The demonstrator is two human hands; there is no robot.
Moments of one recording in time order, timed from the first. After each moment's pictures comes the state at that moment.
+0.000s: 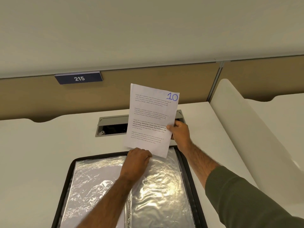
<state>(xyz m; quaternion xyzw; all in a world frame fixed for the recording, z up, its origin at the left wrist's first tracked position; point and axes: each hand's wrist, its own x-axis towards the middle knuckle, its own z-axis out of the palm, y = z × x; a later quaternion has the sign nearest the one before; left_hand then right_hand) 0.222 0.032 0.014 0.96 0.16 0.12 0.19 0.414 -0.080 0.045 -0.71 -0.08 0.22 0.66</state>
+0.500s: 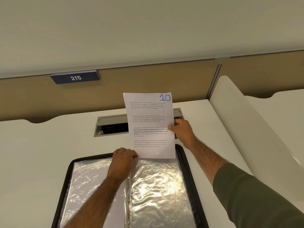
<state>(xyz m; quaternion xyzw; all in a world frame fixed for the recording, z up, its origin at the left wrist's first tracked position) 0.202 0.075 -0.001 0.96 0.22 0.06 0.18 0.428 -0.097 0.058 -0.73 -0.13 0.27 0.61</state>
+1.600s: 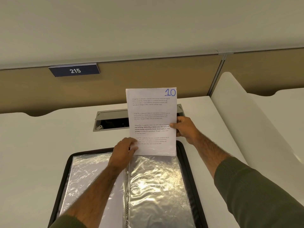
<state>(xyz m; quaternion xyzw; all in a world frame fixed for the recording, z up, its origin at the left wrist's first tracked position) 0.215 0.086 -0.008 0.89 0.27 0.09 0.37 0.444 -0.102 0.046 -0.72 -0.11 0.35 0.59</state>
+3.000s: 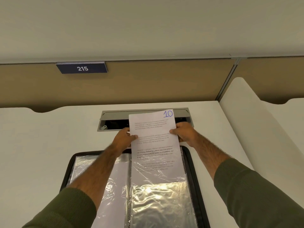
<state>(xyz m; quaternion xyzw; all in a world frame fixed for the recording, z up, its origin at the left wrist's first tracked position) 0.258 0.136 0.018 0.69 0.41 0.03 0.59 0.448 -0.067 0.036 -0.79 -0.11 0.38 0.47</state>
